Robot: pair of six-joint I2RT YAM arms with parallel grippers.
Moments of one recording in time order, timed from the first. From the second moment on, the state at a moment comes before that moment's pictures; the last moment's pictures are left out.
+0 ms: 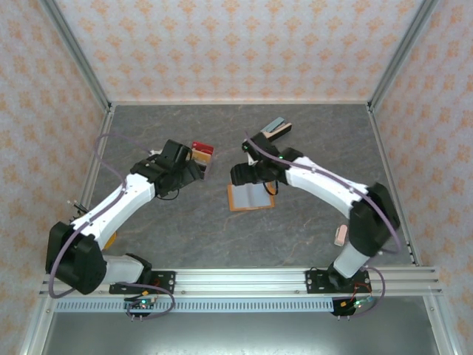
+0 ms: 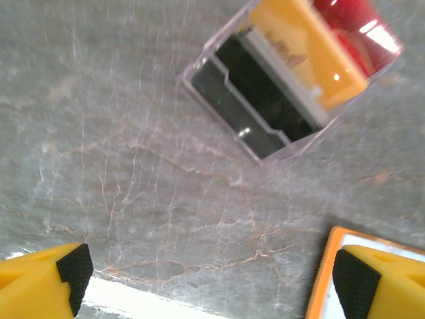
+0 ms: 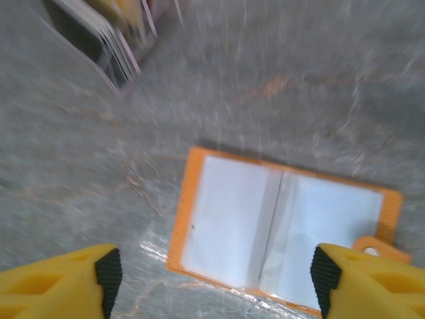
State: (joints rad) left arm -0.38 1.29 1.02 -0.78 -0.20 -0.90; right arm 0.72 1.59 1.28 -0.64 -0.03 0.46
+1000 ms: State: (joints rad) left arm -0.29 1.08 0.57 -0.19 -0.91 -0.33; right arm 0.21 1.08 0.52 -0.14 0.82 0.43
